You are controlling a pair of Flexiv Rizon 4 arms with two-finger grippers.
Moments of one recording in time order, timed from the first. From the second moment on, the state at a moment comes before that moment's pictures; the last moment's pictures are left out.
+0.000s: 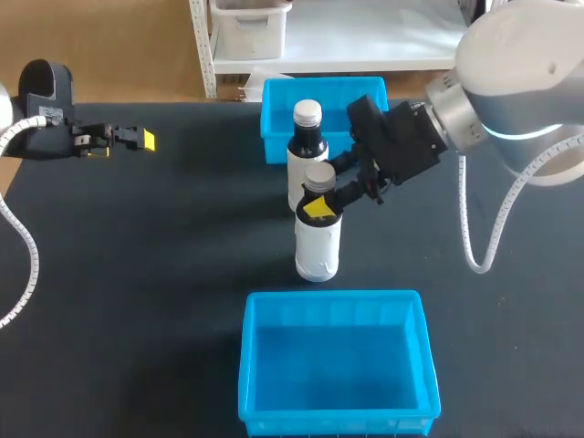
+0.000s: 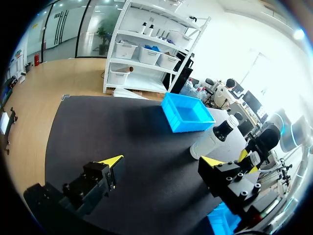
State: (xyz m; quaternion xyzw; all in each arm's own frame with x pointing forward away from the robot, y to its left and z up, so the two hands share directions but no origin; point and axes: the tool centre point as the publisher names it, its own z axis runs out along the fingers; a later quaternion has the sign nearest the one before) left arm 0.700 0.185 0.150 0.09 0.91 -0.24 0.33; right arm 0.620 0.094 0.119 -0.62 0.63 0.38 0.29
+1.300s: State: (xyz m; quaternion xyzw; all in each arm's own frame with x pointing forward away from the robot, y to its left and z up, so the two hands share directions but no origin) left arm 0.700 0.185 0.150 0.09 0.91 -0.24 0.33; right arm 0.653 0.017 0.181 -0.60 0.67 0.31 0.31
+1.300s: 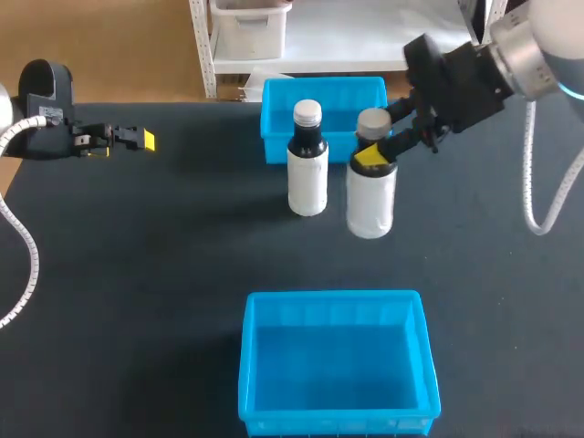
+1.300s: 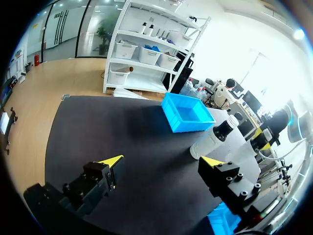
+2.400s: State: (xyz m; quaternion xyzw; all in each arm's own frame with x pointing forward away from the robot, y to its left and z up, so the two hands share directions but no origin) left arm 0.700 0.185 0.150 0.09 0.91 -0.24 0.33; right arm 0.671 -0.088 0.201 -0.54 0.71 0.29 0.34
